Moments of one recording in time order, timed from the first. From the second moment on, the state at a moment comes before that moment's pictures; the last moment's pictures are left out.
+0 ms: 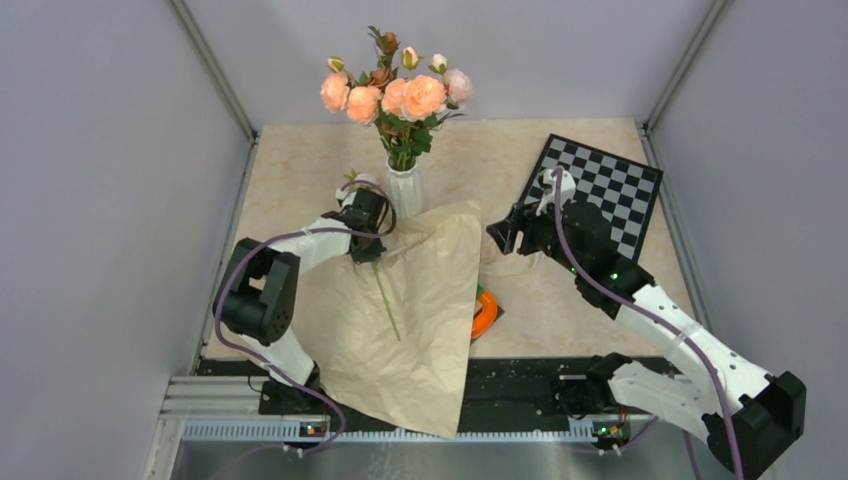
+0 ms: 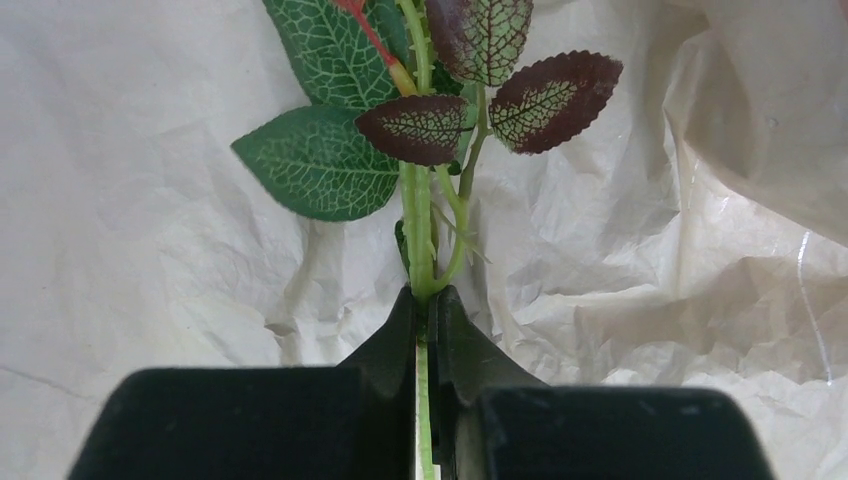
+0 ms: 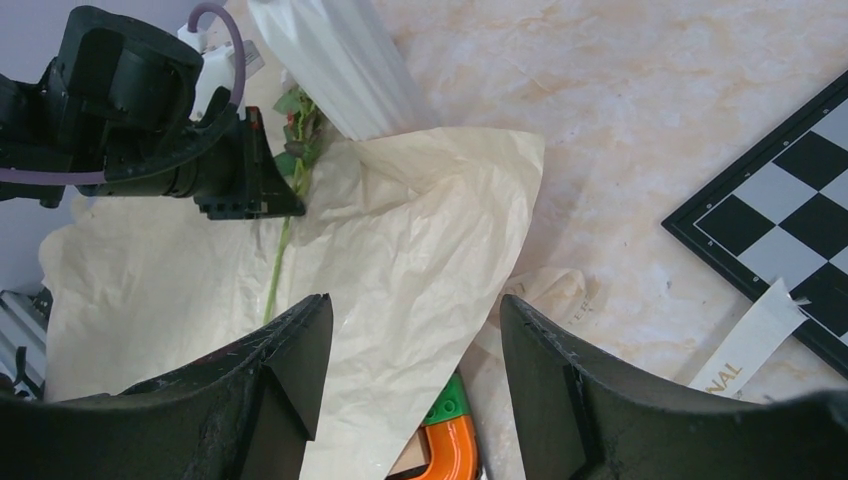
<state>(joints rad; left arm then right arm) -0.39 1.70 1.00 -0.42 -0.22 -0.68 0.58 0.93 0.78 -0.13 -0.03 0.35</state>
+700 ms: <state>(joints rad) -0.40 1.02 0.67 -0.17 -0.14 -0.58 0.58 0.98 0.79 -0.01 -0.26 0.43</state>
